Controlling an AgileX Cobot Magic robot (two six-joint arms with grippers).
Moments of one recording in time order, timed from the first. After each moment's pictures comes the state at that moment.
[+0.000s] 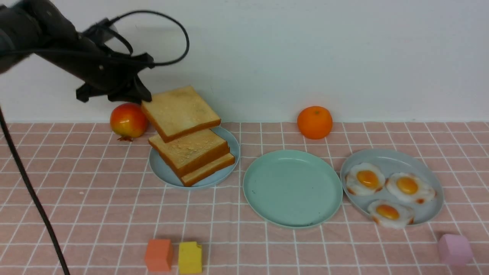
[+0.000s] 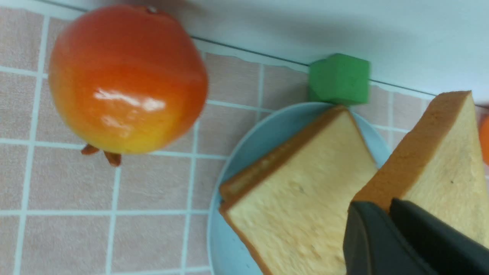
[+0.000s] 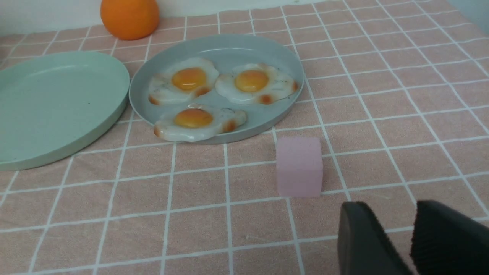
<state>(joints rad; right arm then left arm) -0.11 -0.01 0.02 0.09 0.39 -0.08 0.01 2.08 -1.91 -0.53 0.89 -0.04</state>
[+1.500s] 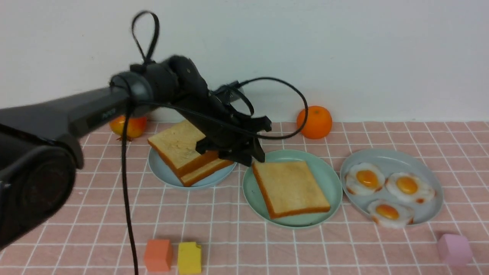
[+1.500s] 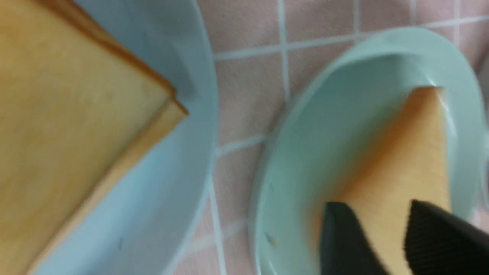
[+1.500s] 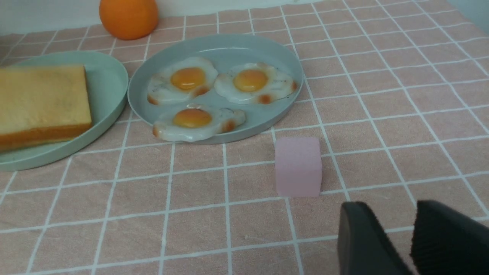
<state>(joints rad) -0.11 -0.01 0.02 0.09 0.39 -0.08 -0.35 2.22 -1.90 -0.62 0.91 -0.05</state>
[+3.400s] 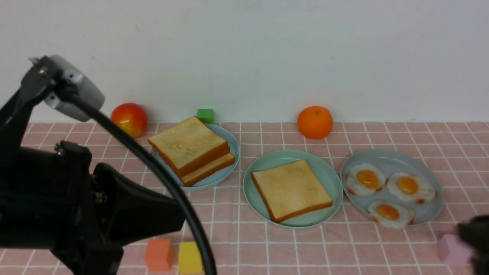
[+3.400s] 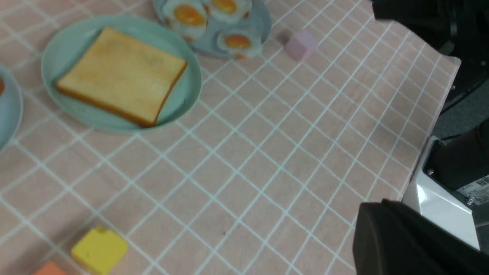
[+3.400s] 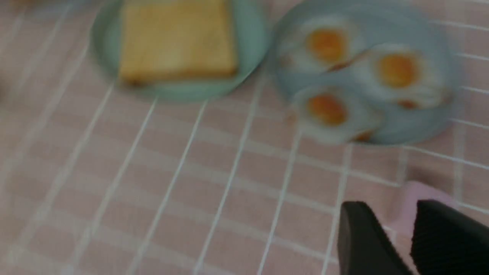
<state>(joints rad) 0.22 0.85 -0.56 0.20 0.59 -0.46 -0.37 0.93 -0.92 -0.78 0.90 0.55</state>
